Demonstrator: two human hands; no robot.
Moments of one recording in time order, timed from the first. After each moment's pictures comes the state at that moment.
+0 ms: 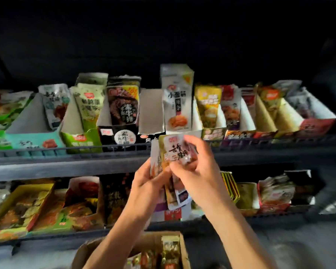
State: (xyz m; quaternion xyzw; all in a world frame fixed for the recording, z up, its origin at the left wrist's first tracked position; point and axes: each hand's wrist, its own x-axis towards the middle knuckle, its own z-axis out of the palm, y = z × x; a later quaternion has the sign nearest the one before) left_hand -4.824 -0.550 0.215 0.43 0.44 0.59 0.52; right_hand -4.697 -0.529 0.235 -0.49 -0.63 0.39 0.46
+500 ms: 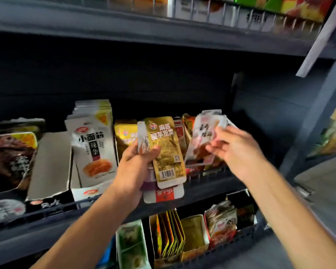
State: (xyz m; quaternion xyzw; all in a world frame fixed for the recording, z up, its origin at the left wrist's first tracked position) left_hand -4.676 -0.423 0.298 0.42 0.38 0.55 0.61; right_hand -4.459 -0.407 0.317 -0.48 -0.33 0.45 0.67
